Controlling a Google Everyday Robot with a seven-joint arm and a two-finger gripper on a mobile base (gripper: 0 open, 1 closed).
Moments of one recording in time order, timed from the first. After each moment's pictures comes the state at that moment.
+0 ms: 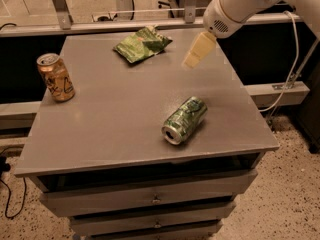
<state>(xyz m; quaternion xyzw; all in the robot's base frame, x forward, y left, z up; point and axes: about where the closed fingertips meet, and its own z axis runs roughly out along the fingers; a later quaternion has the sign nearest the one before) 0.675 -0.123 0.947 -0.53 0.78 0.02 0.34</state>
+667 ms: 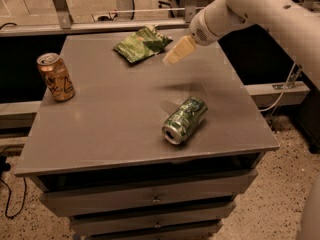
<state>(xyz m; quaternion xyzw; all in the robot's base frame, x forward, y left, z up) 0.735 -0.095 0.912 -0.44 0.80 0.07 0.40</state>
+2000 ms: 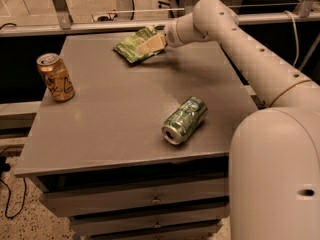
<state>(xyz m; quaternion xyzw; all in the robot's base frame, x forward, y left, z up) 0.851 -0.019 0.868 -0.34 0.79 0.18 0.47</state>
